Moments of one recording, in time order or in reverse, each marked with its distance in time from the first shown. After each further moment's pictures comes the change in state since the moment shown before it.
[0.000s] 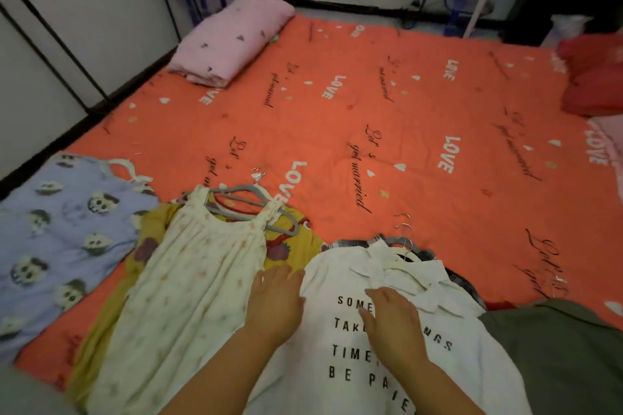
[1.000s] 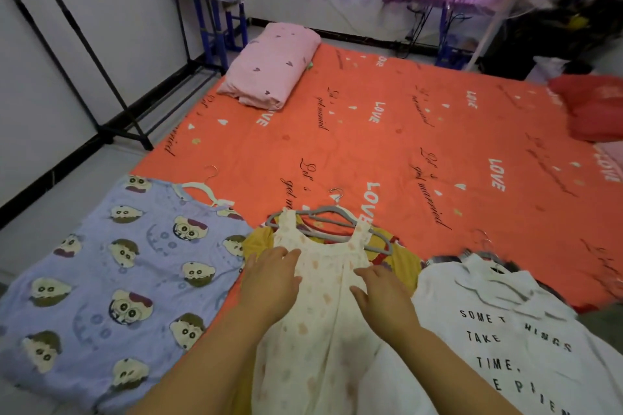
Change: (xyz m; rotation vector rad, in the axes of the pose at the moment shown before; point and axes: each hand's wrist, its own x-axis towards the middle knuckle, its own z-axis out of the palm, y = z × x) left_hand -0.003 -0.357 -0.086 -0.032 0.106 0.161; right_hand 0.041 -0.354 0.058 -0.076 0.136 -0.074
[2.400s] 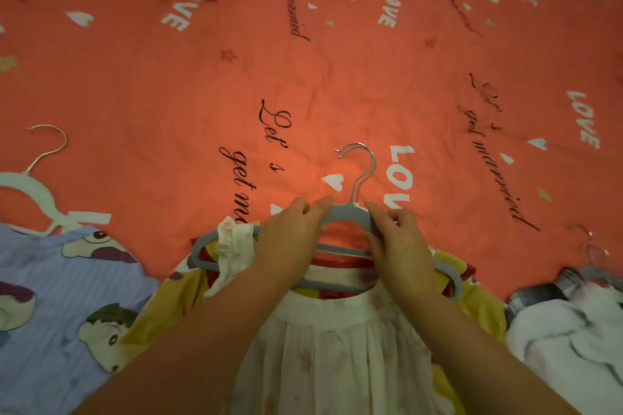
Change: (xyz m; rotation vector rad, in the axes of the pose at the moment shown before) left_hand 0.350 -0.040 0.204 -0.244 0.111 0.178; right_hand 0.313 0.107 0.150 0.191 0.270 0.120
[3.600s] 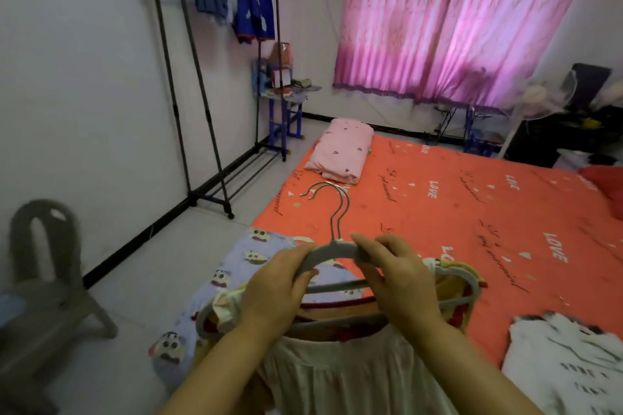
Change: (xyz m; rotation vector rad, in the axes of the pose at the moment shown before) left_hand -0.572 0.007 -0.459 -0.268 0.634 0.064; right_hand -0.432 -0.478 -0.250 0.074 0.472 -0.674
